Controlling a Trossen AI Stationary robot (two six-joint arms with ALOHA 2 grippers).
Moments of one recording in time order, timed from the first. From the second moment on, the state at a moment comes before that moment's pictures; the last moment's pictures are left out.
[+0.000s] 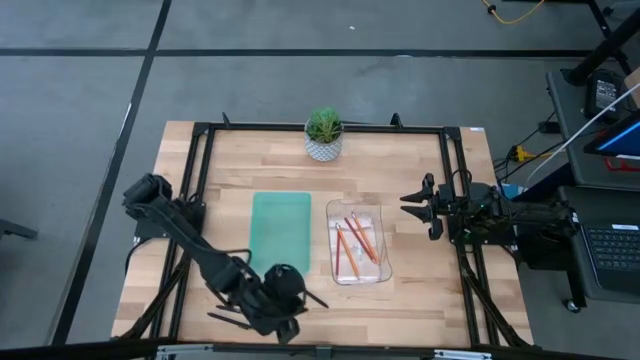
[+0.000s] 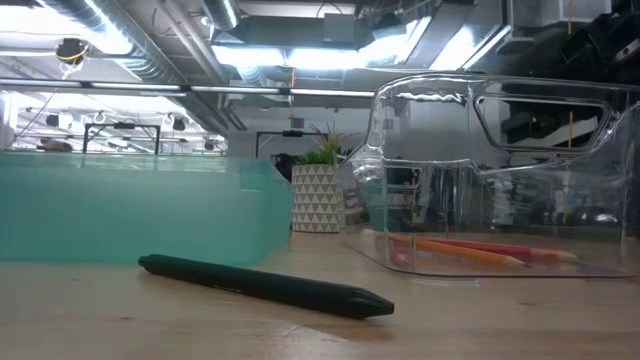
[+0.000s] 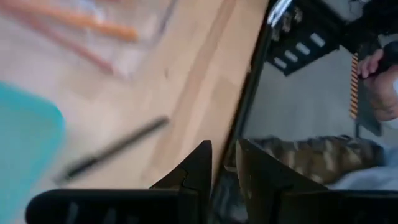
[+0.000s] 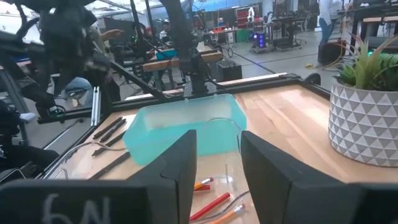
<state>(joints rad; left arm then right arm) -0.69 1.76 1.47 -0.54 -0.39 -1.10 -0.05 0.00 0.01 0.02 -0.02 0.15</state>
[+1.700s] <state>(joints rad) -0.56 2.11 1.48 -0.49 -0.21 -0.38 -0.05 0.12 0.01 0.02 -0.02 0.15</state>
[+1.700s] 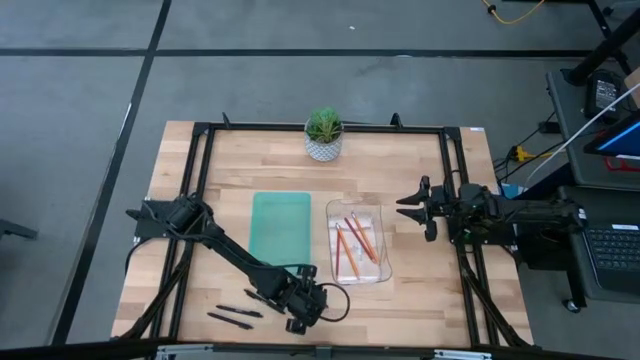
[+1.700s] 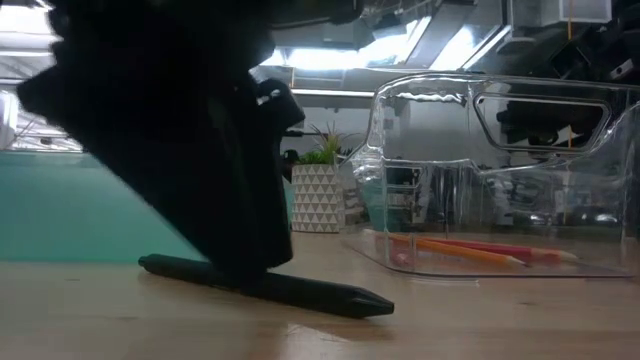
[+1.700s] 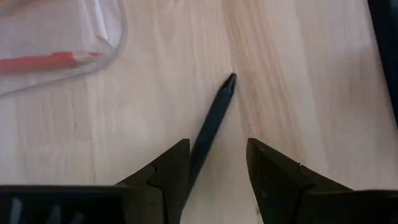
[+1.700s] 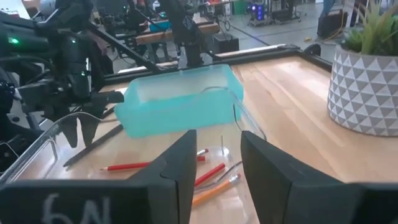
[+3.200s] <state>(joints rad) -0.55 2.13 1.56 -0.61 -0.29 -0.30 -0.05 0.15 0.01 0.02 -0.02 0.15</state>
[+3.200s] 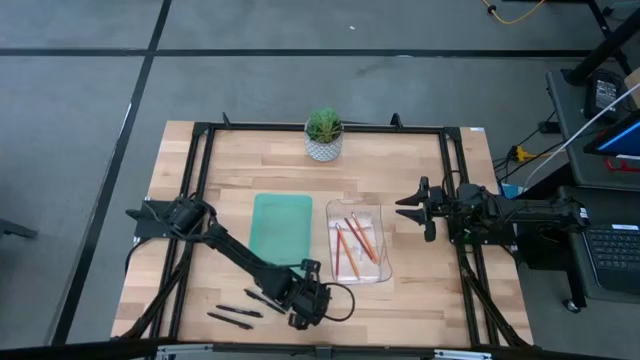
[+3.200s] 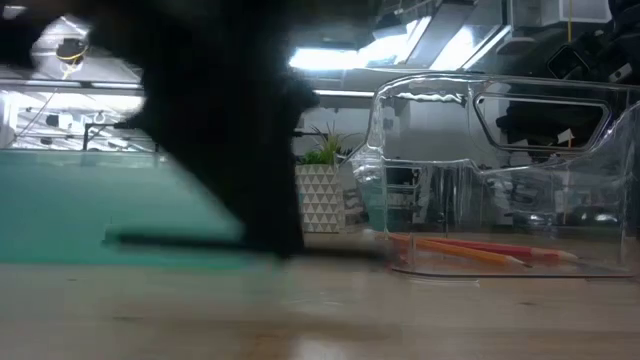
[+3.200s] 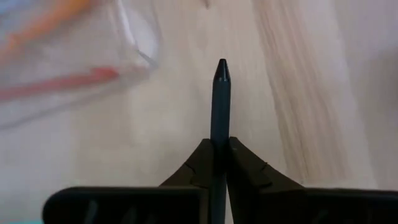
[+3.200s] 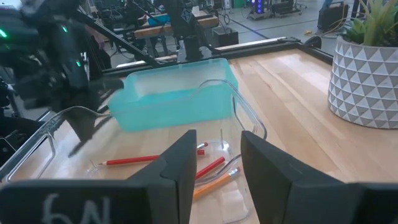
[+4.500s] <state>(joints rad) -0.35 1.75 1.73 -1.52 -0.42 -1.23 -0.05 0.15 0.01 0.04 -0.02 0.25</state>
